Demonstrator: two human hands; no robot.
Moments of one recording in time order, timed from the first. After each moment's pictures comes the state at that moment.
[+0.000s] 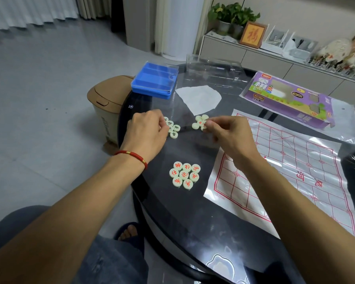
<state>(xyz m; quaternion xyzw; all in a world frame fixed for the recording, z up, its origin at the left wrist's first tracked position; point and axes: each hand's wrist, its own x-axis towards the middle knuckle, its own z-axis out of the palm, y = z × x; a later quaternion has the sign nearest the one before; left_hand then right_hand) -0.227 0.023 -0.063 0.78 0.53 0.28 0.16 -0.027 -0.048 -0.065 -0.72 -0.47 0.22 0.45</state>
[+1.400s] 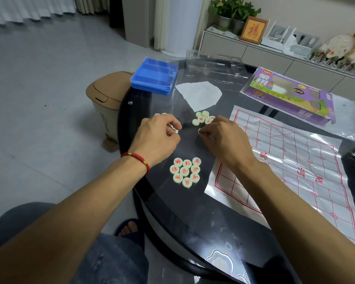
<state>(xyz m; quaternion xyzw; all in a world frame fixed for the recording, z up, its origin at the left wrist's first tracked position) -0.222 0.000 -0.061 0.77 0.48 0.29 0.30 -0.033 -0.052 -0.076 -0.73 -0.66 -0.06 0.17</state>
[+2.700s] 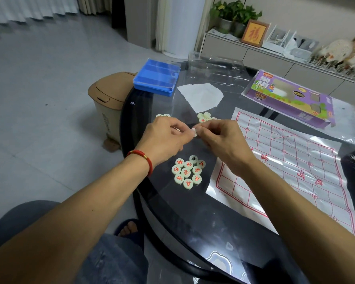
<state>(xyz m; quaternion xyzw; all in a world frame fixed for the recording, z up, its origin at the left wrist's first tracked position) -0.217 -0.006 -0.057 0.71 0.46 0.29 0.45 -0.052 -0.061 -0.061 -0.68 -0.53 0.28 0.42</state>
